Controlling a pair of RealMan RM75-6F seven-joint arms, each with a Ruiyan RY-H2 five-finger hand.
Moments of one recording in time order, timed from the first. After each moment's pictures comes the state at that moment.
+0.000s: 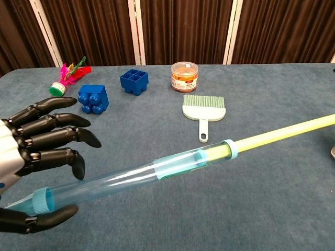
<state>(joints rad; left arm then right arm) -0.34 -1.70 0.20 -1.21 2.07 1.69 0.31 0.38 -1.63 0.24 -1.03 -1.30 1.25 -0.38</state>
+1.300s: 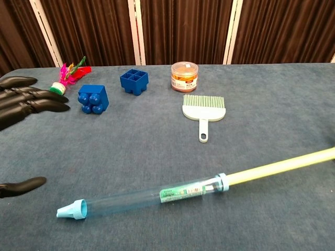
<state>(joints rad) -0.30 -1.62 0.13 -1.21 1.98 1.71 0.19 0.34 -1.39 0.12 -1.33 -1.25 1.16 -0.52</state>
